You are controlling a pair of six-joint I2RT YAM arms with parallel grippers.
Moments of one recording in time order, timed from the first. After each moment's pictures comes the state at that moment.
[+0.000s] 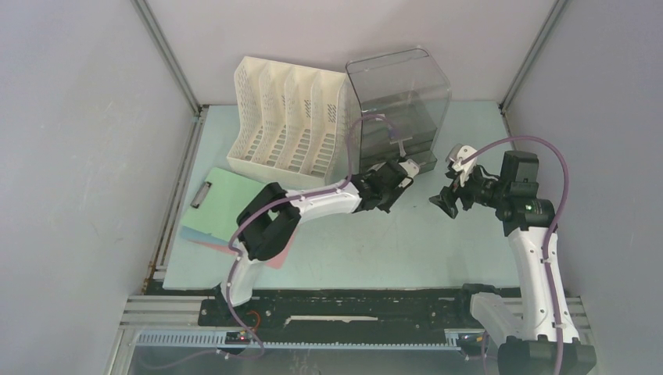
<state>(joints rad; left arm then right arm) -0.97 2.08 1.56 -0.28 -0.15 -0.10 -0.09 0.91 0.99 -0.74 -0.81 -0.74</state>
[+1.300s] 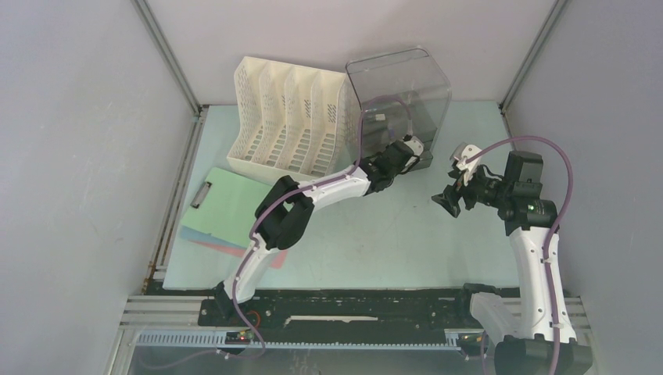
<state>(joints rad) -0.91 2.30 1.89 -0.30 -0.47 0.17 -0.13 0.91 0.99 -0.74 -0.84 -0.74</state>
